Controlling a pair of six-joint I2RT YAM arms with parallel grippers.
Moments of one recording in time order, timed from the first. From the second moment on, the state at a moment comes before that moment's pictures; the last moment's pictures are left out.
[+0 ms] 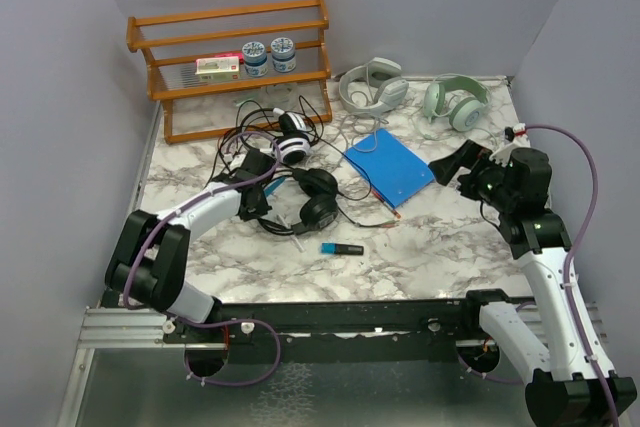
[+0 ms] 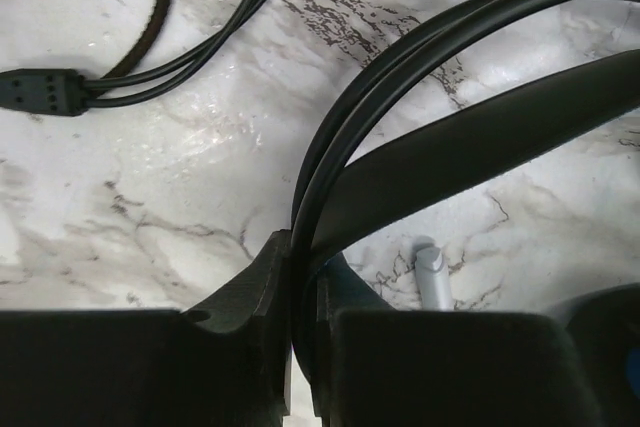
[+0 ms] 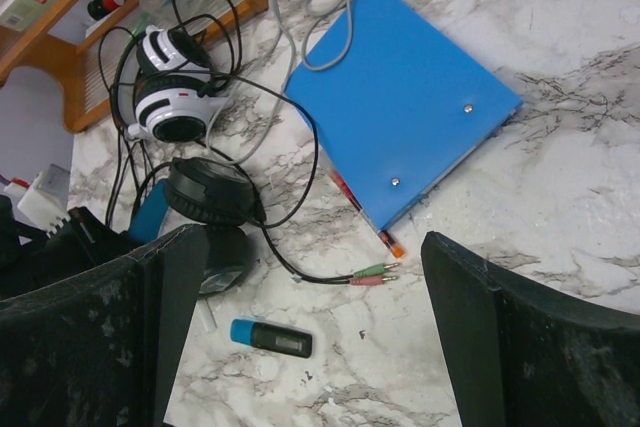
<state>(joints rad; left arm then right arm) -0.40 1.51 0.81 -0.47 -0.24 -0.69 0.05 0.78 0.82 -0.47 -0.24 0.53</state>
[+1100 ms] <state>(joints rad) -0.41 1.21 1.22 -0.81 -0.06 -0.54 0.78 1.18 1.17 -0.31 -0.05 0.31</state>
